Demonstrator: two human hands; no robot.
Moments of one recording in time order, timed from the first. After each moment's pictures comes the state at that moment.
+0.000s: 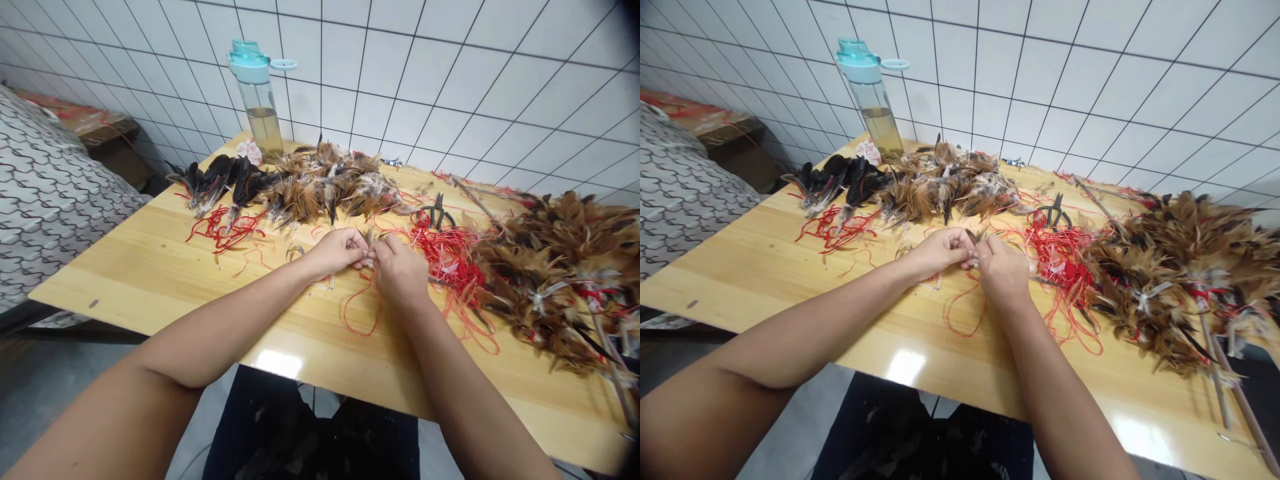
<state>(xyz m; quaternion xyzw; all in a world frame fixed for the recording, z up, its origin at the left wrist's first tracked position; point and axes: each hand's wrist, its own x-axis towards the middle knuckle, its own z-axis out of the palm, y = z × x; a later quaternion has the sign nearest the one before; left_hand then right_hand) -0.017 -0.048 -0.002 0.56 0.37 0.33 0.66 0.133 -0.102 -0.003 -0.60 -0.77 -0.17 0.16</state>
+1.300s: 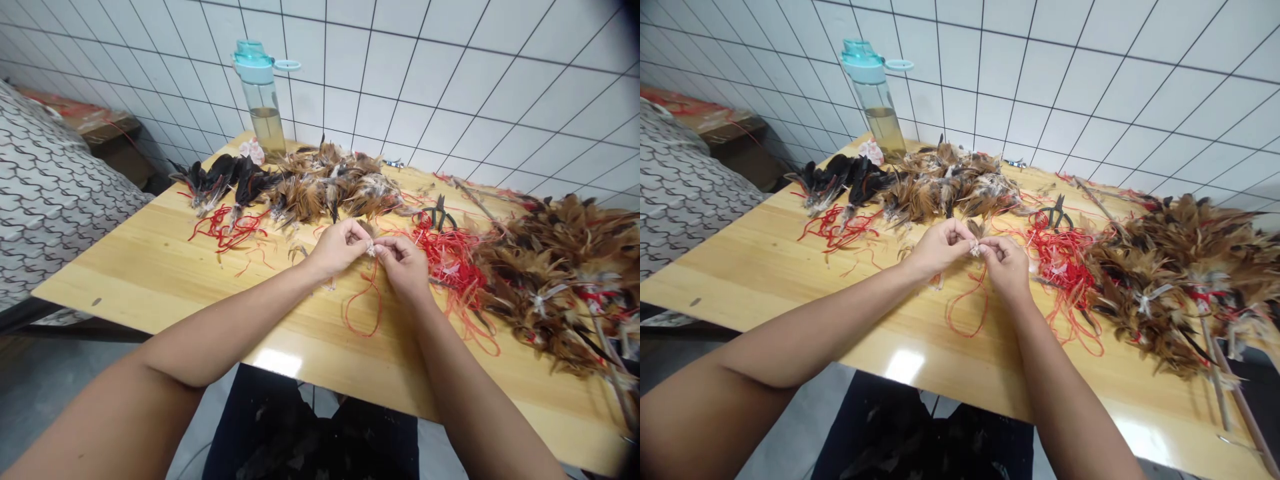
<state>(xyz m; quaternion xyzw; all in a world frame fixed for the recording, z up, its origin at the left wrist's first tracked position) -0.017 -0.050 0.001 0.62 0.40 0.43 0.52 0.137 -0.087 -0.015 -0.60 -0.61 0.22 0.47</state>
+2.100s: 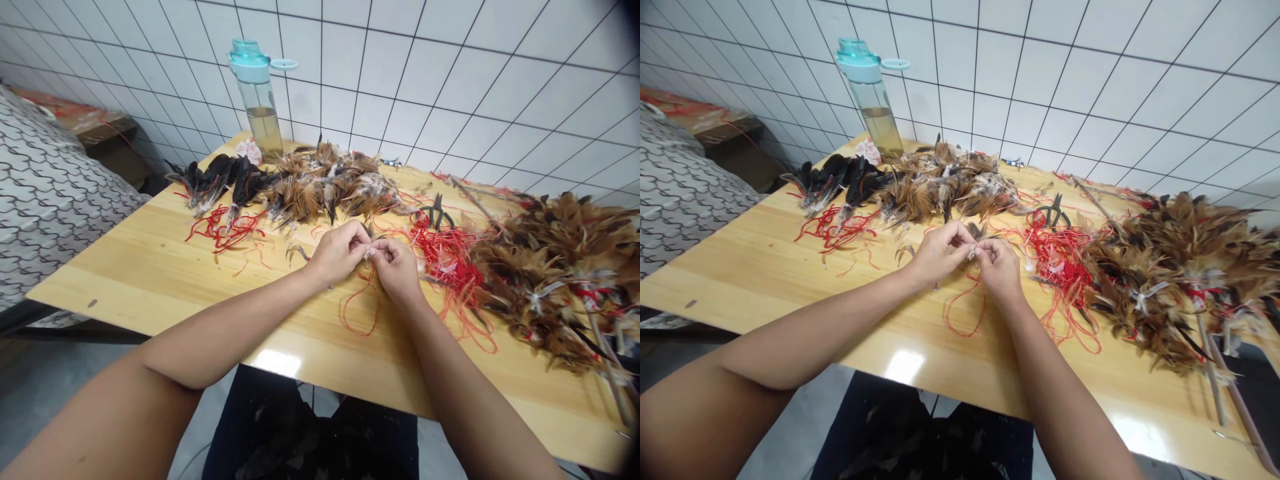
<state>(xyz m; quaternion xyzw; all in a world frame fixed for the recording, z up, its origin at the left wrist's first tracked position) -0.017 -0.057 -0.001 0.75 0.39 0.42 0.33 0.131 -0.087 -0.019 -0.61 -0.61 0.23 0.45</state>
